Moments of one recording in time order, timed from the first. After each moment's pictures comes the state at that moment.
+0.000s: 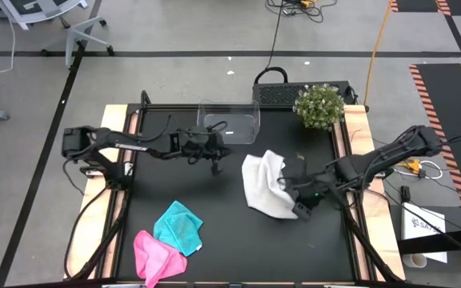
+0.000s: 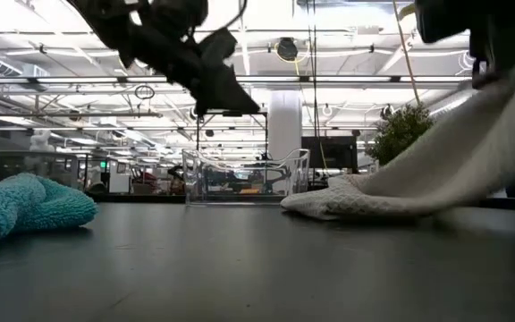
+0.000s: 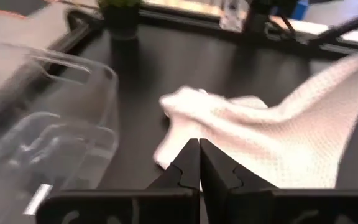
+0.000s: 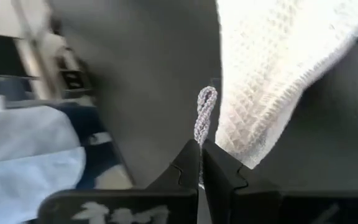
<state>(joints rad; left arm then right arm) 0.19 1.54 0.86 0.22 0.05 -0.08 0.35 1.13 0.81 -0.69 -0.19 1.06</state>
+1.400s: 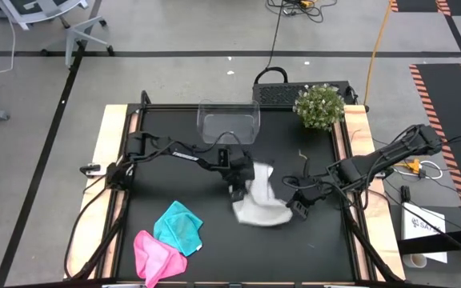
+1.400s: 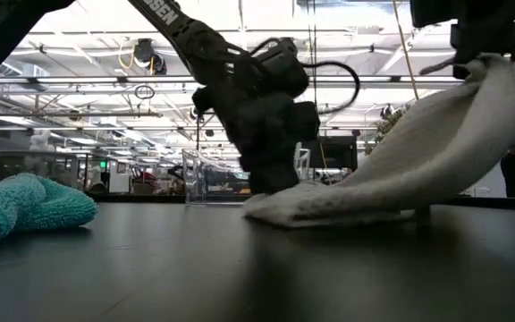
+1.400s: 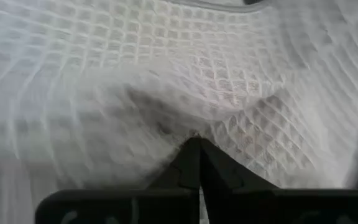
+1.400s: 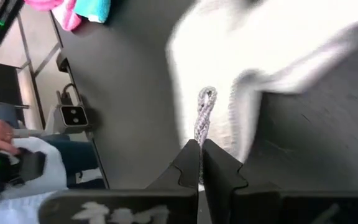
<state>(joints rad) 0.07 2.14 1.39 -0.29 0.50 -0.10 0.39 1.09 0.81 -0.63 0.00 1.02</state>
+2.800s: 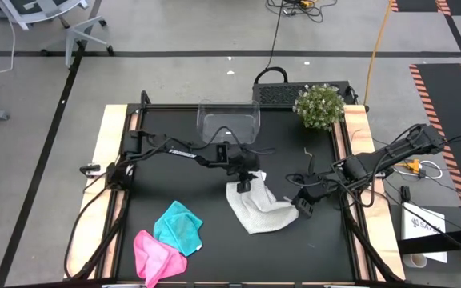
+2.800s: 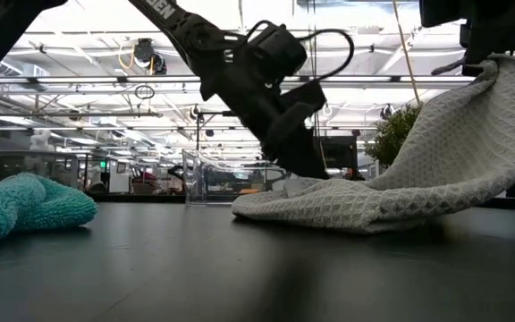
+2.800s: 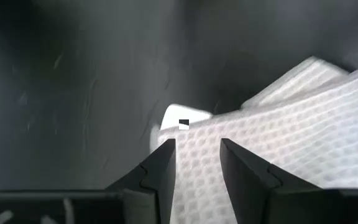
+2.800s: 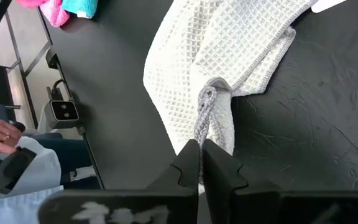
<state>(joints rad) 0.10 2.09 1.39 -0.09 0.12 0.08 0.39 1.04 0.81 -0.70 0.00 1.04</state>
